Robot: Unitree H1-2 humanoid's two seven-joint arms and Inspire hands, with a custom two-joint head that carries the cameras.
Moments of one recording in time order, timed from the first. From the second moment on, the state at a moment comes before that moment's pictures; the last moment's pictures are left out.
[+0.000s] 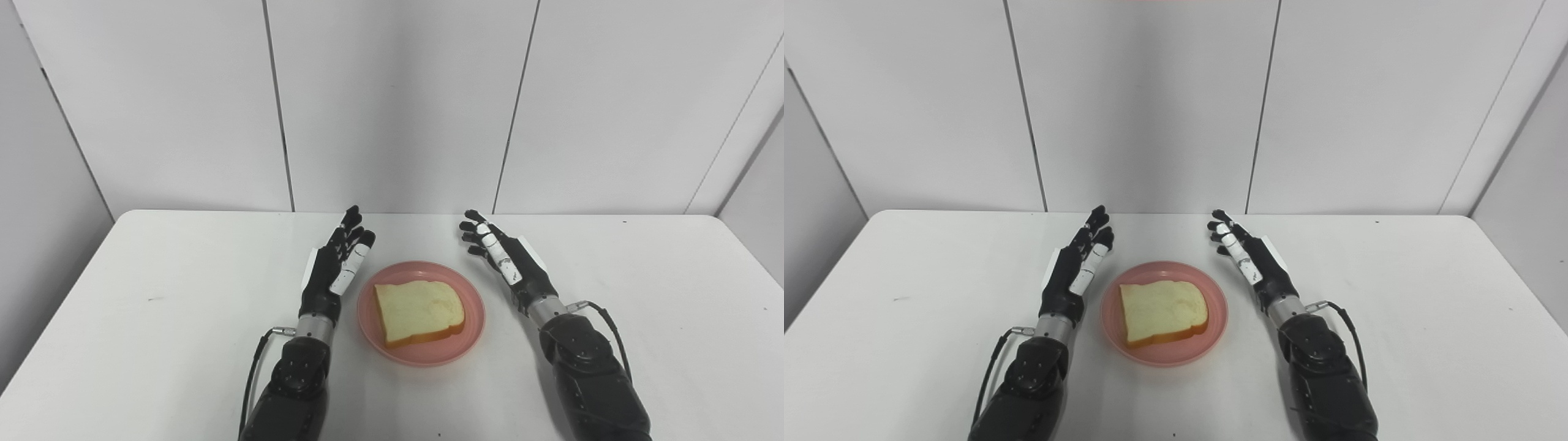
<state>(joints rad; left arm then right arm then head) -0.64 -0.11 -0.01 0.82 0.09 -0.41 0.11 -0.60 -0.16 -0.07 0.60 0.00 -0.12 0.21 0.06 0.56</state>
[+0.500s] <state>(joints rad) -0.62 -0.13 0.03 0.77 0.04 -0.27 0.14 -0.59 -0.07 -0.16 0.63 0.11 -0.16 0.05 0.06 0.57</state>
